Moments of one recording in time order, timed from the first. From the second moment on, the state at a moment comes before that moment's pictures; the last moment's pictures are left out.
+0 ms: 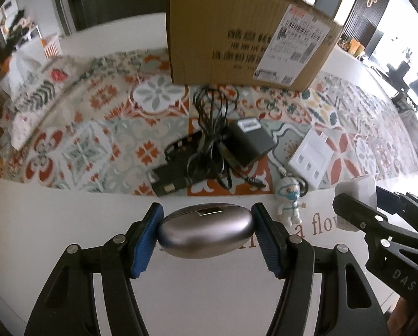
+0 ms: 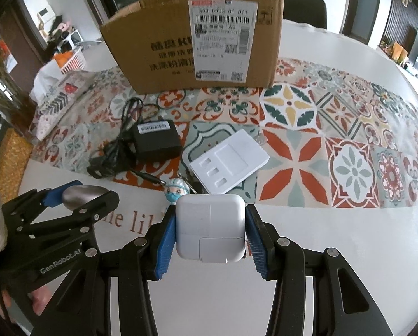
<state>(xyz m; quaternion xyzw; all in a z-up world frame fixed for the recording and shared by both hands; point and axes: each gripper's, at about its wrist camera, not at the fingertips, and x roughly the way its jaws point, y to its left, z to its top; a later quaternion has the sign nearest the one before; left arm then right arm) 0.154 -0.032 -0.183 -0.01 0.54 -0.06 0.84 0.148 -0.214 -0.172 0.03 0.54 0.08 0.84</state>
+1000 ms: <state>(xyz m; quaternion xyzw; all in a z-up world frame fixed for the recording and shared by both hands) 0.170 -0.034 -0.042 0.01 0.38 -0.10 0.92 0.154 -0.215 -0.050 0.04 0.39 0.09 0.91</state>
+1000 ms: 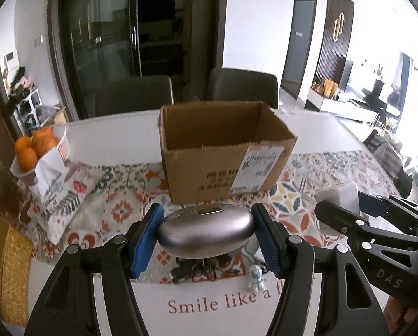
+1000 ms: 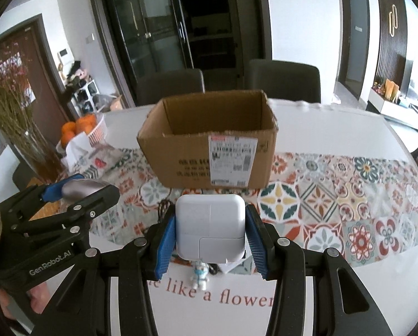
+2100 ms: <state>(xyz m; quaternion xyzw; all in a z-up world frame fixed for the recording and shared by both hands) 0.253 -0.036 0.006 0.03 0.33 -0.11 0.94 0.235 -0.216 -0.004 0.03 0.34 0.10 0.94</state>
